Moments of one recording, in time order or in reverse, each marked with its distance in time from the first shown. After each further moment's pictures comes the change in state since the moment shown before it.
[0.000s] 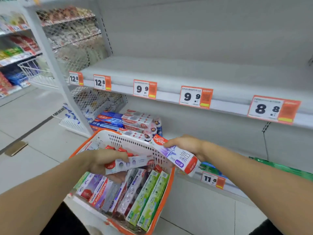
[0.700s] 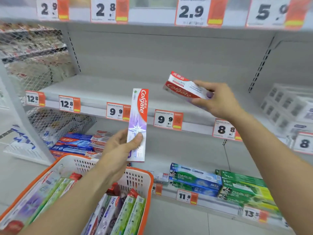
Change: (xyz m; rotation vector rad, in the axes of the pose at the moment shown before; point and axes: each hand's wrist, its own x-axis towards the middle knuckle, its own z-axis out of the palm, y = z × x) left_hand -0.035 0.104 0.093 -0.694 0.101 0.826; right_hand -0.117 -0.091 -0.133 -0.503 0.910 -0.764
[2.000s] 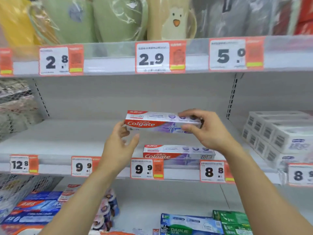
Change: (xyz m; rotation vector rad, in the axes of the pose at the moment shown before) left_hand 0.142 0.048 0.081 0.723 -0.012 0.568; right_hand 0.043 0.045 -0.028 0.049 0.119 -0.114
